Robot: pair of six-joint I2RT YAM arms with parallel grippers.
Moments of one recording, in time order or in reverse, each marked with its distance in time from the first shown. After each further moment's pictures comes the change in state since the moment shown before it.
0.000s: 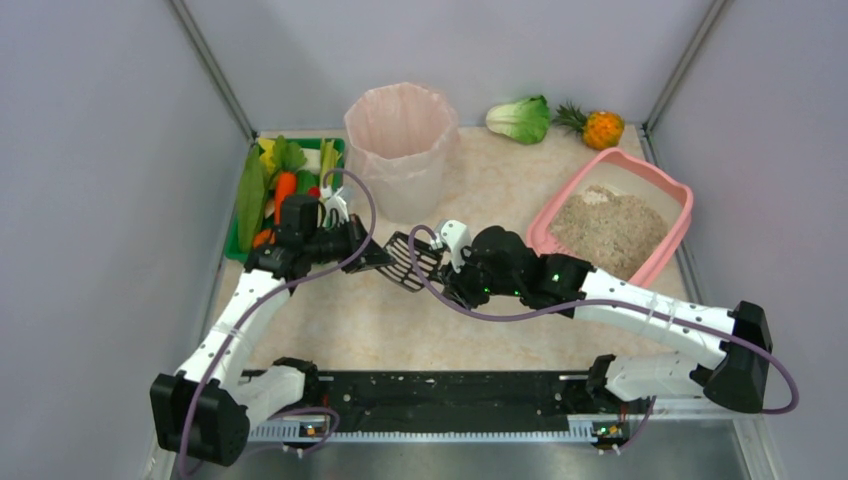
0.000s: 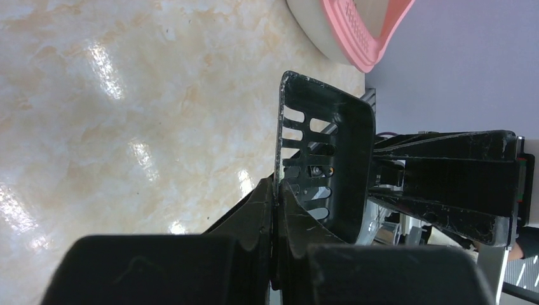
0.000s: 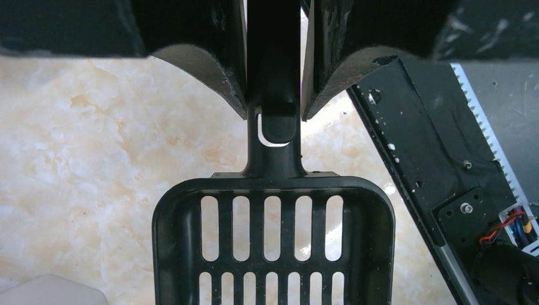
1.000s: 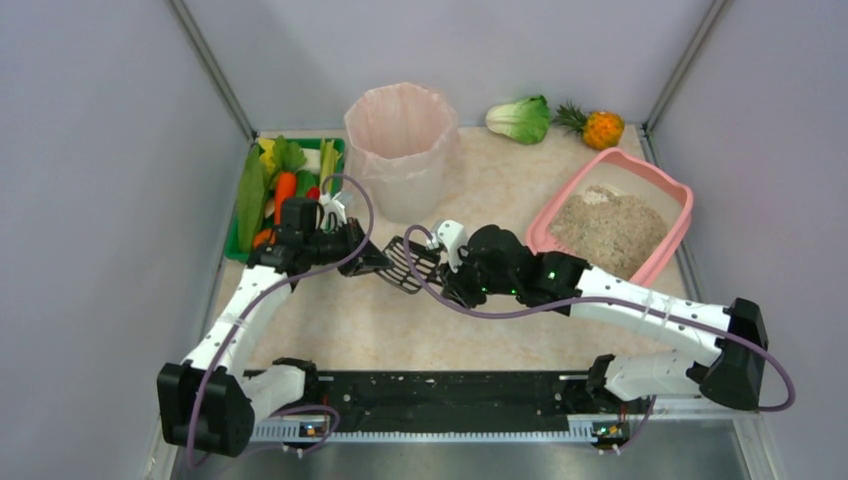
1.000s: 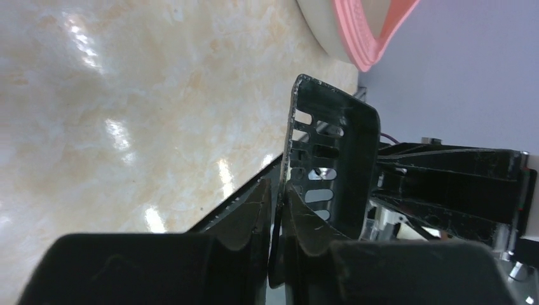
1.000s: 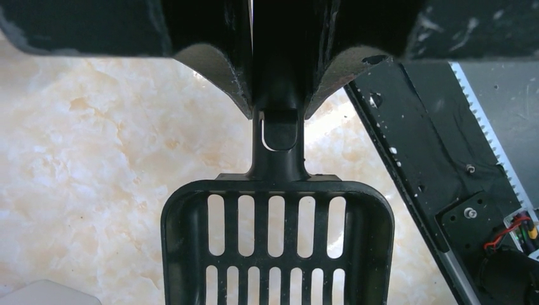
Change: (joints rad) left arm 0.053 0.043 -0.034 -0.004 0.064 -0.026; right arm 0.002 0.019 0.016 -0.021 -0.001 -0.003
